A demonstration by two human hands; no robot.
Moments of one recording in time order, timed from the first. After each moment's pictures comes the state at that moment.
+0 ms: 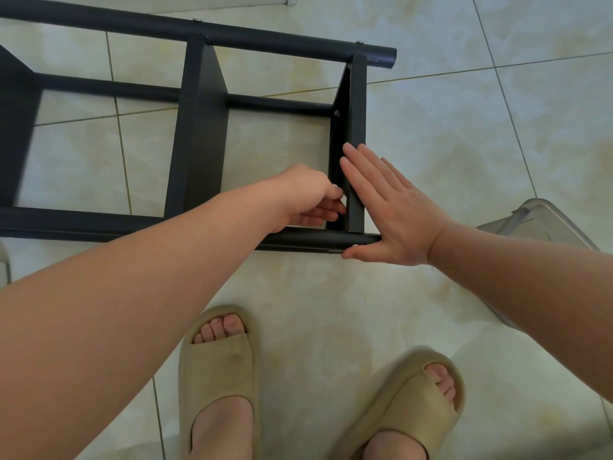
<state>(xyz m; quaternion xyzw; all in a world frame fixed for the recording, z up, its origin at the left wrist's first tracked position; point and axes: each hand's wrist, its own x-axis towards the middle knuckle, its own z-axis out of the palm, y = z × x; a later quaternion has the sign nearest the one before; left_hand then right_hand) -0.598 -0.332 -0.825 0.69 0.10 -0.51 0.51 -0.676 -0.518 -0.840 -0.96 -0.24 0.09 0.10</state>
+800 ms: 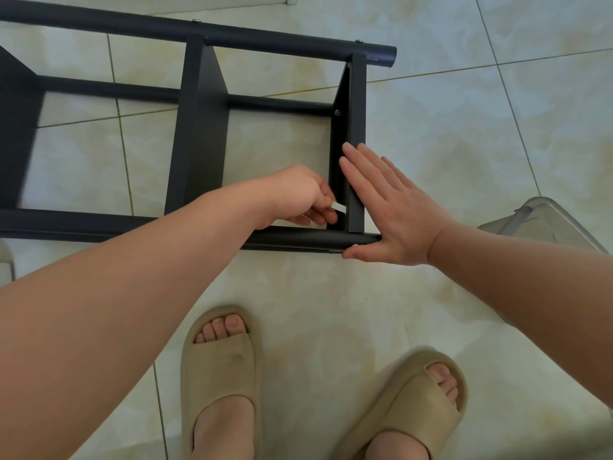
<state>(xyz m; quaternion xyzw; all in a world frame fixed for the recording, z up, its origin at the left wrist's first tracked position) -0.593 -0.320 -0.822 0.74 -0.03 -0.52 0.43 -0.676 -0.518 -0.841 -0.96 -0.24 0.08 0.10</state>
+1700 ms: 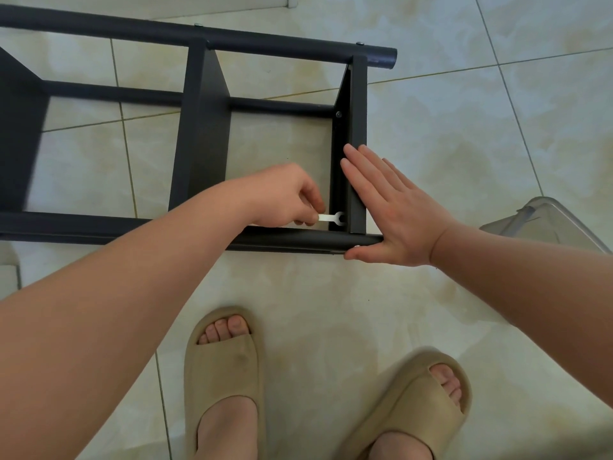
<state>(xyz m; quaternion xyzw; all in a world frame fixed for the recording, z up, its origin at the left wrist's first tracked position) -0.582 -0.297 -0.824 0.82 -0.20 -0.46 0.28 -0.676 -0.518 -0.841 -0.96 -0.24 0.09 0.10</state>
